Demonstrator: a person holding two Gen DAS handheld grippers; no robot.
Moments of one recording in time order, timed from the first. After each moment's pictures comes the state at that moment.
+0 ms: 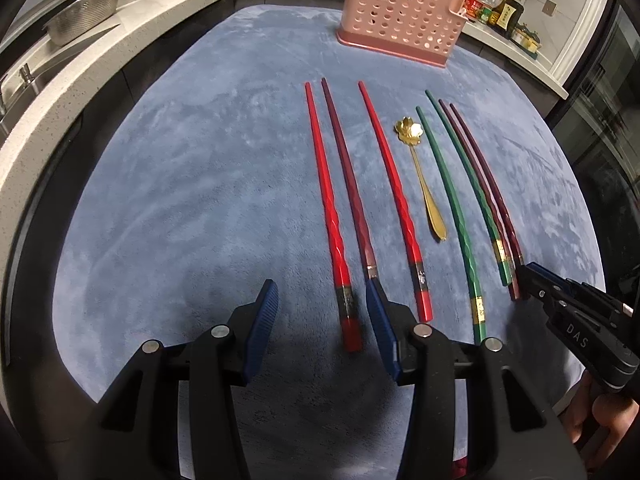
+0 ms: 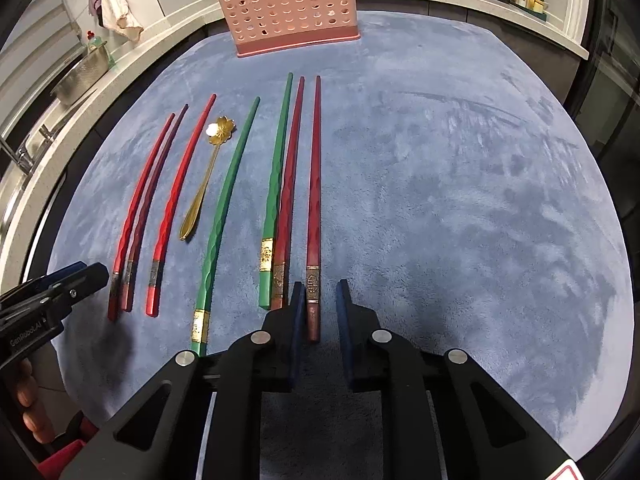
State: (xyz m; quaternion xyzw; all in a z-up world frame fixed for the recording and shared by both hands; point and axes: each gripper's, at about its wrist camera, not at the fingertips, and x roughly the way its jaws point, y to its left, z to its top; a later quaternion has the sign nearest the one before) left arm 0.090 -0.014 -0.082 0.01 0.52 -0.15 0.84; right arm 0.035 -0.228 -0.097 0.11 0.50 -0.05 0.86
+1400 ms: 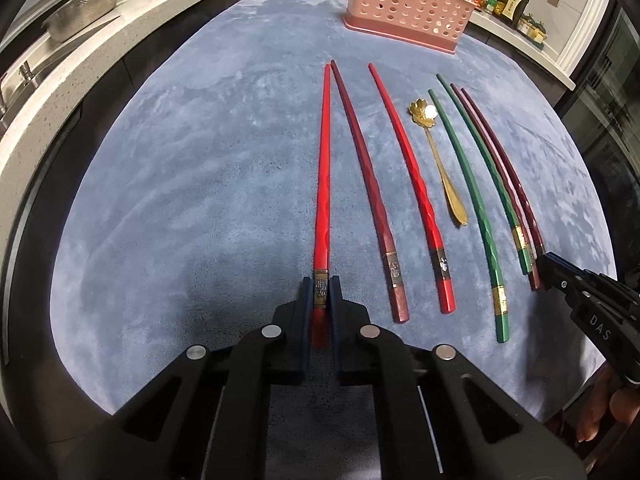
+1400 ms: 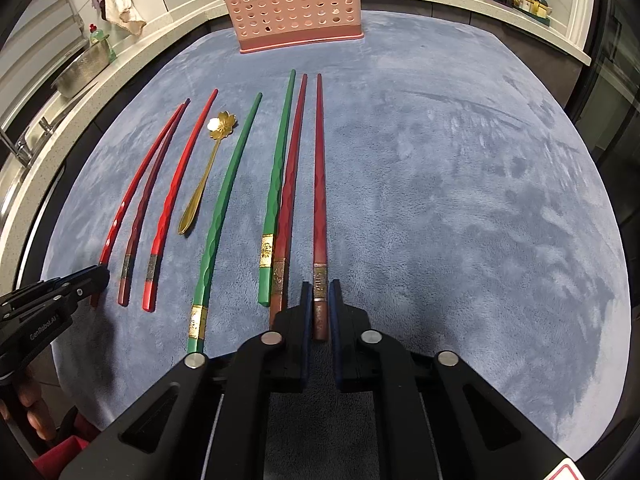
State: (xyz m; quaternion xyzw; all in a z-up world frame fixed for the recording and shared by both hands) left arm 0.091 -0.011 -0.095 0.02 0.53 -0.14 0.84; right arm 0.035 -0.224 -0.099 0.10 0.50 -0.05 0.86
